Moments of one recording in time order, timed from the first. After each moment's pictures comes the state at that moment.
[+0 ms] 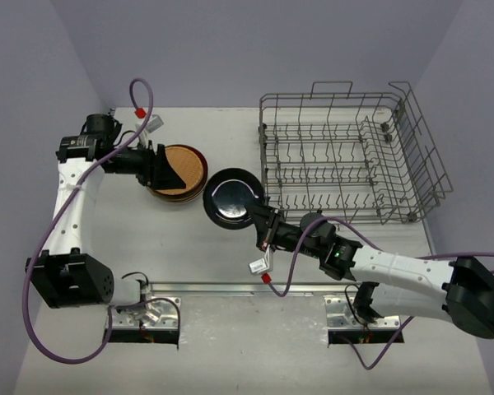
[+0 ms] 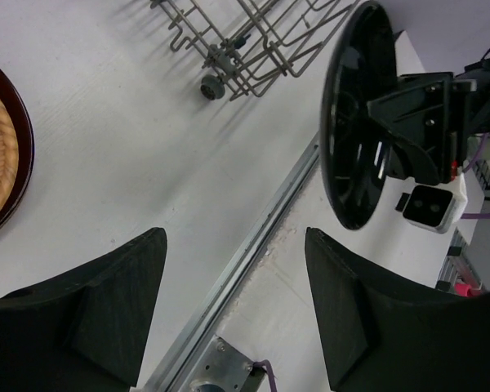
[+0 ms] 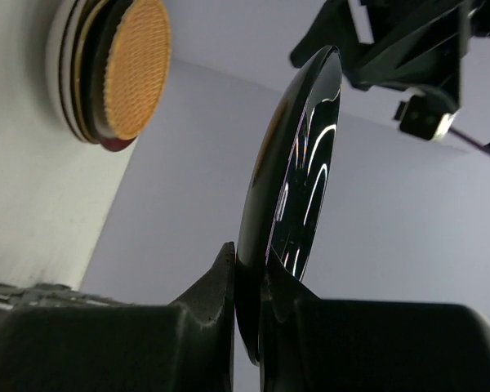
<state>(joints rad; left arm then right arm) 0.14 1.35 1.44 -1.26 1.04 0.40 1.01 1.07 0.44 0.52 -0.12 -1.85</state>
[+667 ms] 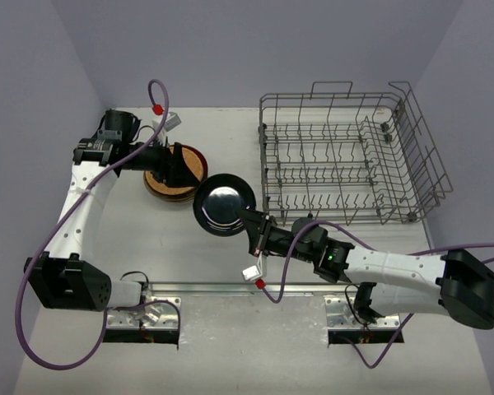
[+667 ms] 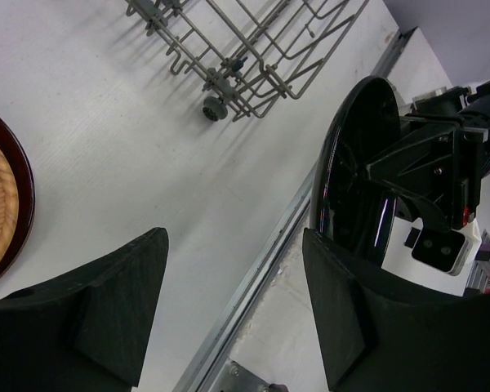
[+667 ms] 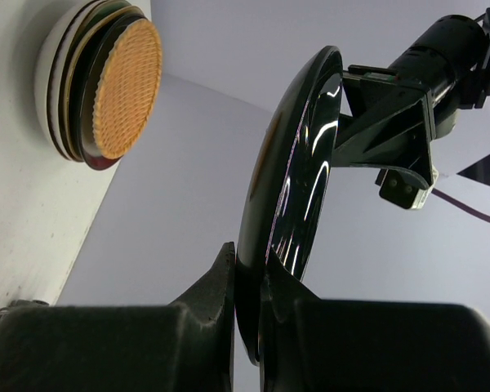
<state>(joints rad) -0.01 1.33 1.41 -1.07 0.95 0.26 1.09 1.14 0.46 0.56 -0.07 -1.90</state>
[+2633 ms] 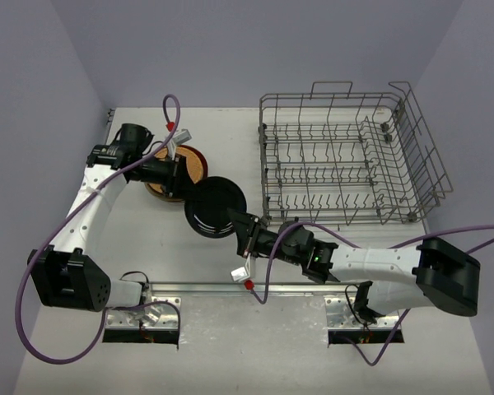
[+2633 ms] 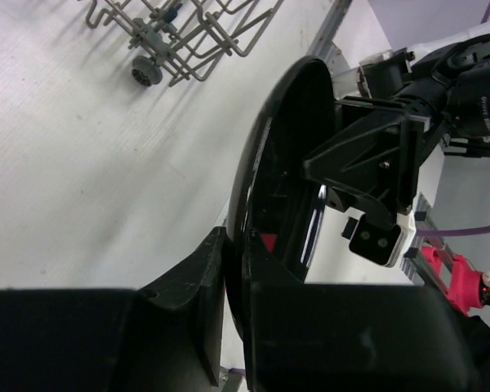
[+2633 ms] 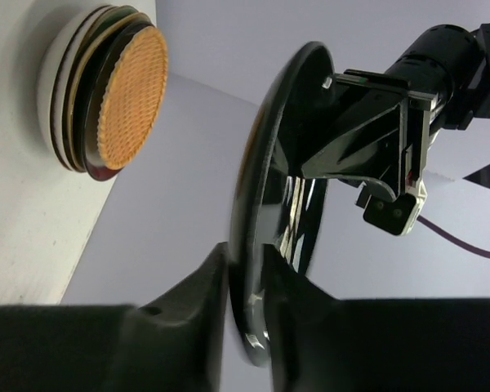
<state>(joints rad) -0.05 1.33 1.29 -1.10 1.05 0.28 1.14 1.28 0.49 0.67 0.00 -1.90</state>
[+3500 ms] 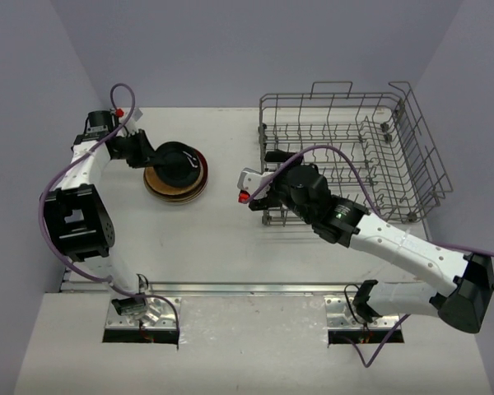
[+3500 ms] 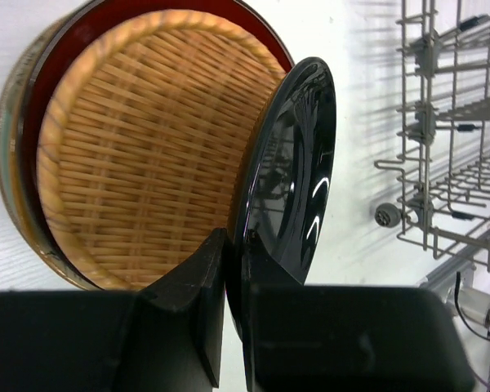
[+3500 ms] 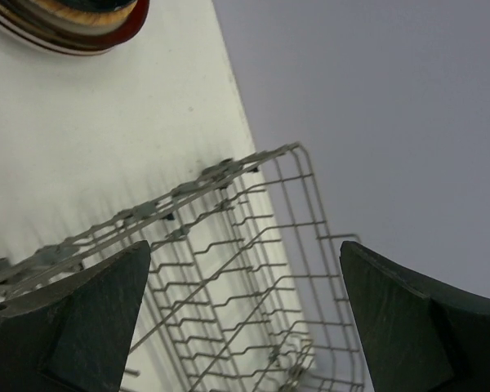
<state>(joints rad) 0.27 1.72 1.39 -0.69 0.69 -0.05 0.92 1.19 0.96 -0.04 0.30 -0.95</state>
